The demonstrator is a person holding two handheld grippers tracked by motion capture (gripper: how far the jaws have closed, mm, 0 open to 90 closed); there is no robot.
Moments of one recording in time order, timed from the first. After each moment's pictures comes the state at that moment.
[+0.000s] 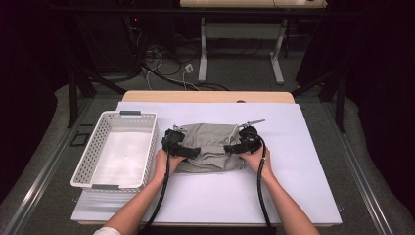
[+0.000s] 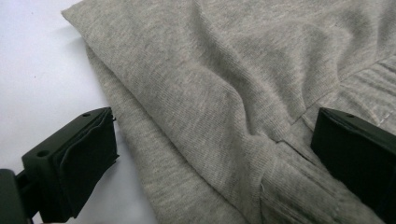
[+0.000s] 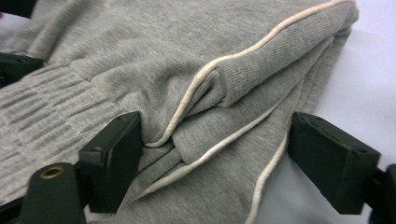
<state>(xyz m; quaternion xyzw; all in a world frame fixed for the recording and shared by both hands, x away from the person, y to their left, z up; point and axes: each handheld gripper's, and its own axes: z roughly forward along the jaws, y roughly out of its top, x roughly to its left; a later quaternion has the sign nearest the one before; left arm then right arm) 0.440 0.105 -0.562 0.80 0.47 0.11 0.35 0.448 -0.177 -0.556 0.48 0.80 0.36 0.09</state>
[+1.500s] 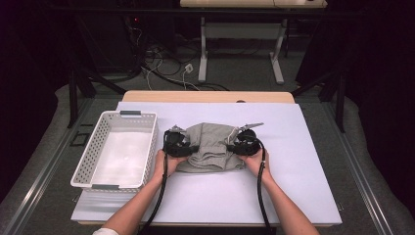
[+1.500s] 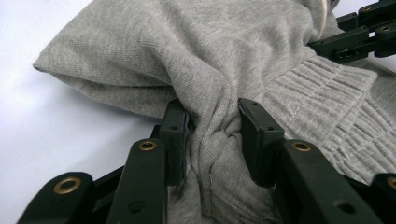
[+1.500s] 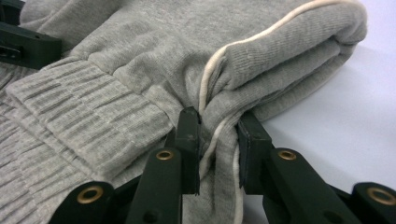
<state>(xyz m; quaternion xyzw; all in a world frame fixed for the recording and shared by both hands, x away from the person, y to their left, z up) 0.431 0.108 -0.553 0.80 0.43 0.05 0.41 0.436 -0.172 -0.557 0.46 0.80 0.37 0.10</state>
